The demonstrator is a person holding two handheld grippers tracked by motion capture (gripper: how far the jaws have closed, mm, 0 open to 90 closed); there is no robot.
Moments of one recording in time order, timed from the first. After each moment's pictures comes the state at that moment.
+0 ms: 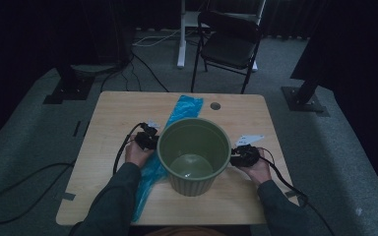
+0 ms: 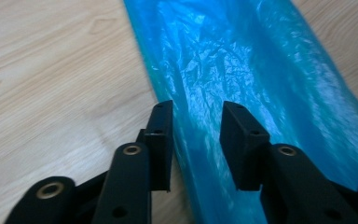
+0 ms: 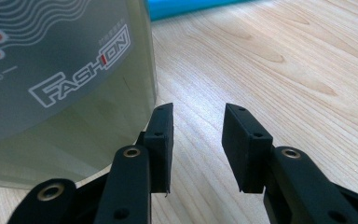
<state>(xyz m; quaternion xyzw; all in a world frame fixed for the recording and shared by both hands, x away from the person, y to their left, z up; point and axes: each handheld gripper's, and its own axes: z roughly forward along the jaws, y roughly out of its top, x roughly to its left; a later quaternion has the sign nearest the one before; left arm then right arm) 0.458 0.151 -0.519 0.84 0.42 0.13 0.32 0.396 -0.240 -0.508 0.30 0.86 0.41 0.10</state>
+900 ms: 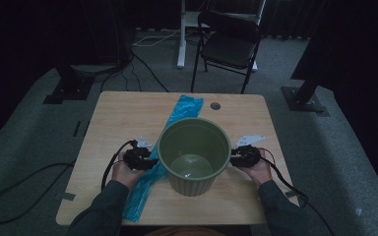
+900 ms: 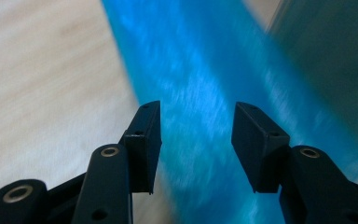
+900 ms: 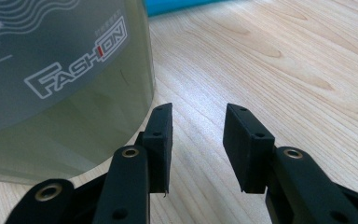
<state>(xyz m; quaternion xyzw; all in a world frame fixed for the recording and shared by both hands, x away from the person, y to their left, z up) 0.377 0.169 -0.513 0.86 0.39 0.13 0.29 0.395 -0.242 -0.508 0.30 0.86 0.40 0.10</state>
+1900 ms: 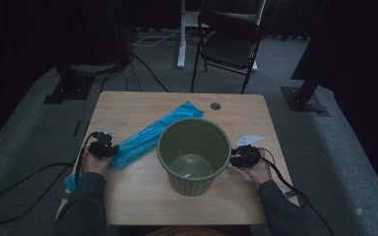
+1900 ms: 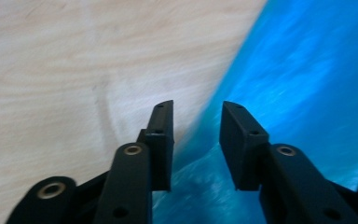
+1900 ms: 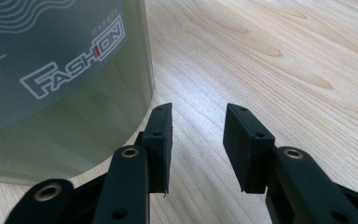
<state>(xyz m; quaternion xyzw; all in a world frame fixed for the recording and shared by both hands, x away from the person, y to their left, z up) 0.413 0.274 -0.512 0.77 0.54 0.22 0.23 0.395 -0.242 -0.509 0.30 0.86 0.40 0.10</state>
